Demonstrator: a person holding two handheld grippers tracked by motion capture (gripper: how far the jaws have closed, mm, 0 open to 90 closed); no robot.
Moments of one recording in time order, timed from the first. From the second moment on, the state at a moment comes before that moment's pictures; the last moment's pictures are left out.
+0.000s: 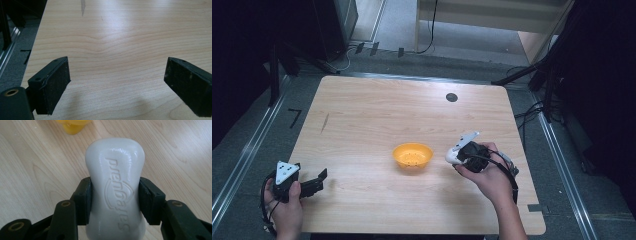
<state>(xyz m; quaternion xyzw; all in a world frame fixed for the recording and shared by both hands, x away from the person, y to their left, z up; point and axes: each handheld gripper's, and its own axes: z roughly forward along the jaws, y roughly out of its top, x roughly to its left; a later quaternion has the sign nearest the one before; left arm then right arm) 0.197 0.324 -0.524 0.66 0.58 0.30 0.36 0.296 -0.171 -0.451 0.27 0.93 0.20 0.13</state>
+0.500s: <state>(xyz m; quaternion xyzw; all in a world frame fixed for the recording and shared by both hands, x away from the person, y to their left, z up) 0.197 0.324 -0.524 0.66 0.58 0.30 0.36 0.308 -0.142 -0.447 0.20 0.95 0.22 0.13</state>
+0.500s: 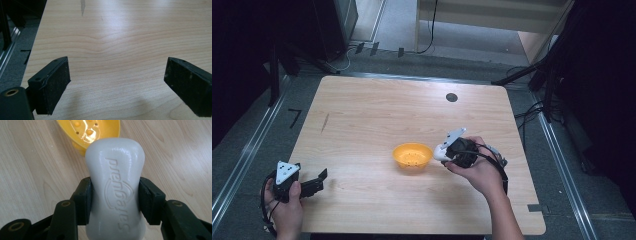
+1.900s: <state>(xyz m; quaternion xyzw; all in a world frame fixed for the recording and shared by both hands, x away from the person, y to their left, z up) 0.197 0.325 -0.524 0.66 0.58 0.30 0.37 0.336 -0.071 -0.452 0.09 0.96 0.22 0.12</state>
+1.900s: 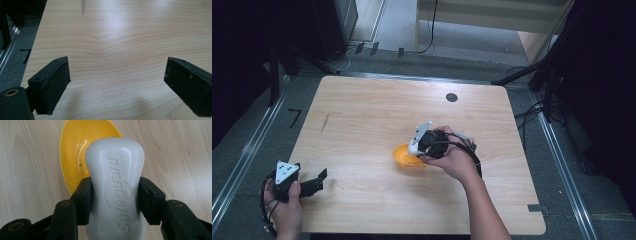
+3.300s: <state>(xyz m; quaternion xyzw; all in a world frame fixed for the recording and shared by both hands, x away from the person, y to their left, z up) 0.197 0.326 -0.524 0.66 0.59 0.29 0.37 0.345 -0.044 -0.469 0.03 0.97 0.23 0.10</state>
